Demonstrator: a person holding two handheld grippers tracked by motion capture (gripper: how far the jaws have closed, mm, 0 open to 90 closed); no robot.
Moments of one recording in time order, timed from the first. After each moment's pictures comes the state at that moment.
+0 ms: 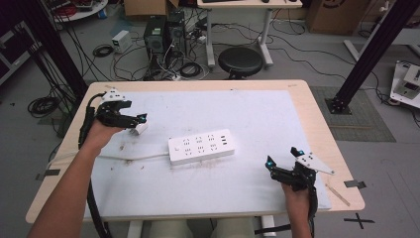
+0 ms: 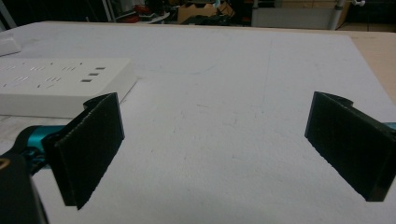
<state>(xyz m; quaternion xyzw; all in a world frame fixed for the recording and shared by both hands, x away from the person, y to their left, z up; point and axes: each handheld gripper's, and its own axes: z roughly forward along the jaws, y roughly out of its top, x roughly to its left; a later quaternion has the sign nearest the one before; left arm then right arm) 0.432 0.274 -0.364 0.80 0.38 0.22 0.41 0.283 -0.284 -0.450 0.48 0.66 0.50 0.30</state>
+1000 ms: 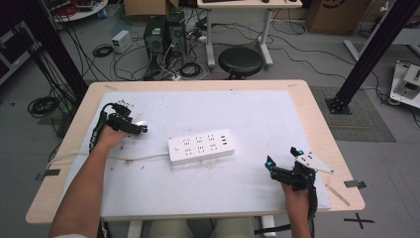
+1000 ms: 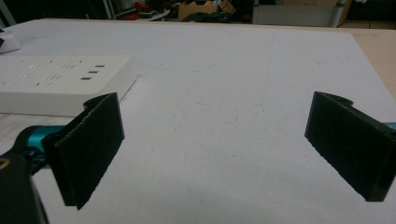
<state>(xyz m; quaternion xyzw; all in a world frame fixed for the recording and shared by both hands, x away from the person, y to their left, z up) 0.473 0.285 -0.436 0.82 0.46 0.15 0.30 0.284 -0.284 -0.450 0.48 0.66 0.49 0.30</state>
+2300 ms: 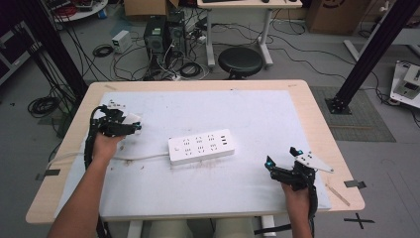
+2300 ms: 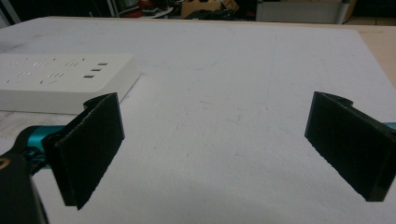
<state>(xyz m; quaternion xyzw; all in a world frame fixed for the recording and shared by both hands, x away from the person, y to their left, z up) 0.408 0.274 -0.386 0.76 0.49 0.25 0.34 0.286 -0.285 -0.450 0.48 0.67 0.49 0.29</state>
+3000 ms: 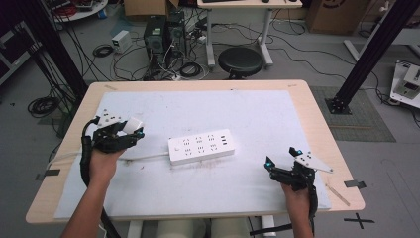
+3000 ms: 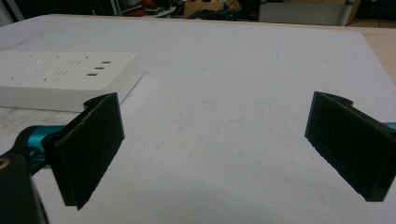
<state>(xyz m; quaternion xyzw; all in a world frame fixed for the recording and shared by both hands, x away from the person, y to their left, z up) 0.338 0.247 -0.362 0.74 0.45 0.28 0.42 0.285 -0.284 -0.450 0.47 0.67 0.49 0.29</state>
